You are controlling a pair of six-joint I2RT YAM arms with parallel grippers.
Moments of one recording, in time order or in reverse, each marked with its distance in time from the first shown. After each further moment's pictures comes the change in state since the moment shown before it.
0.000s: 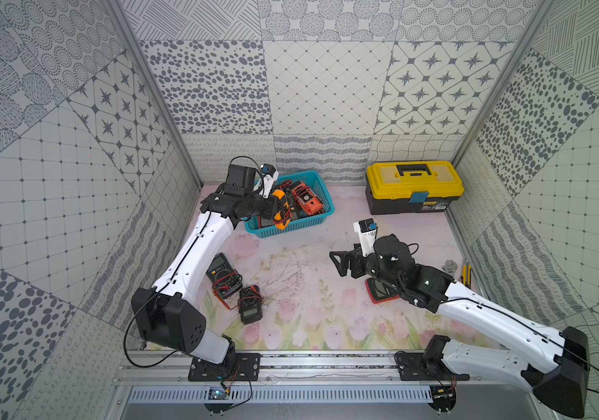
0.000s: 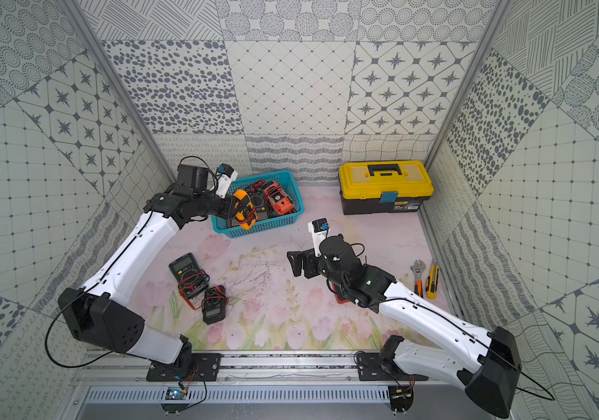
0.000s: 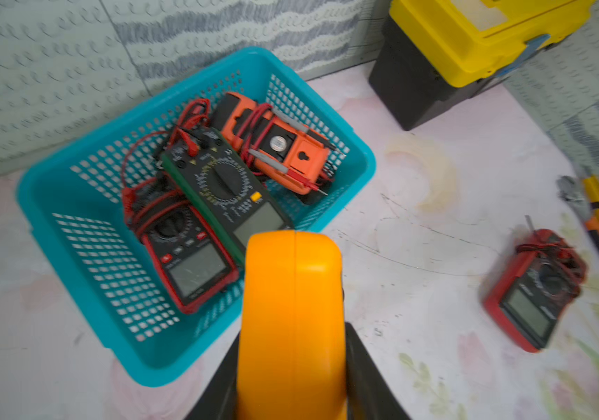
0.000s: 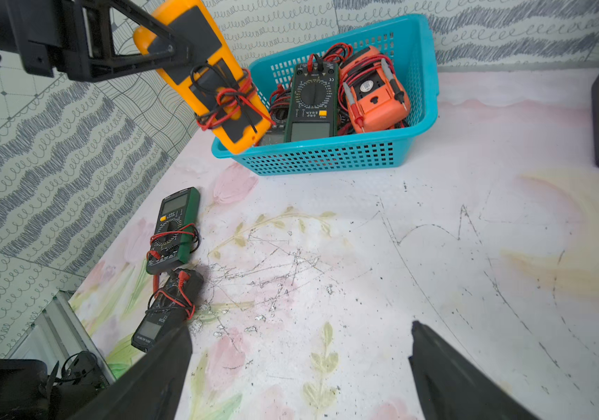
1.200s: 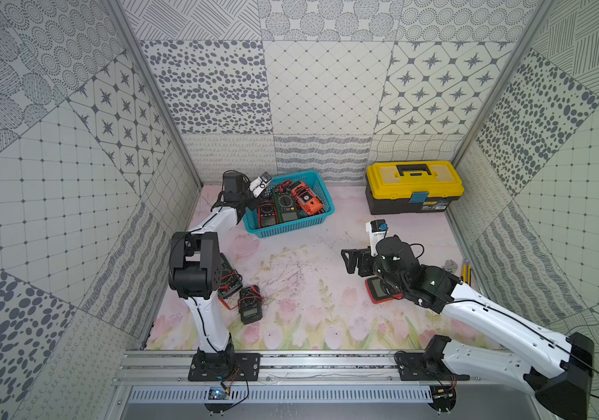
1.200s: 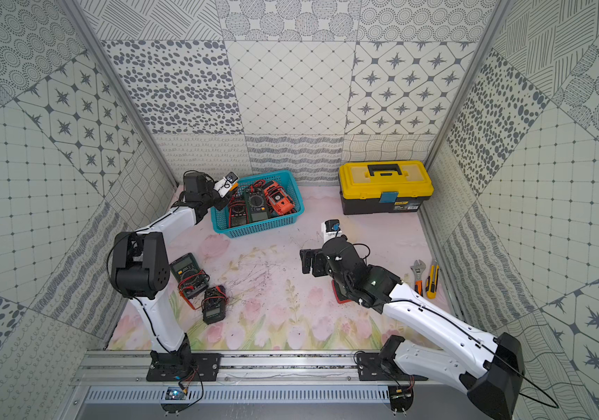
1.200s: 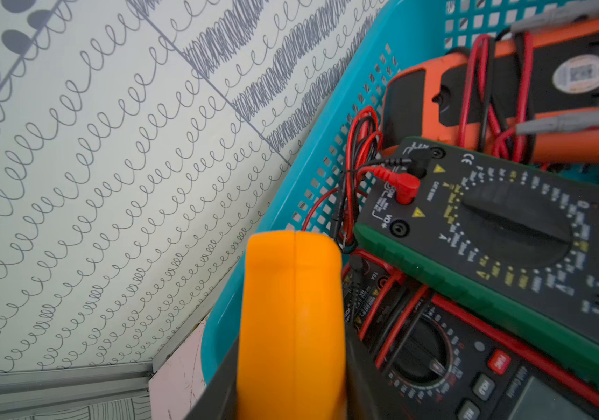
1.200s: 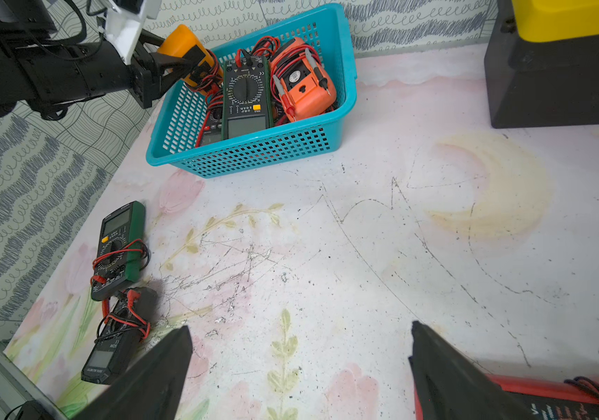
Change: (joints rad) left arm 0.203 0.422 -0.113 0.758 0.019 0.688; right arm -0.026 -0.021 0.015 -0.122 0.125 0.074
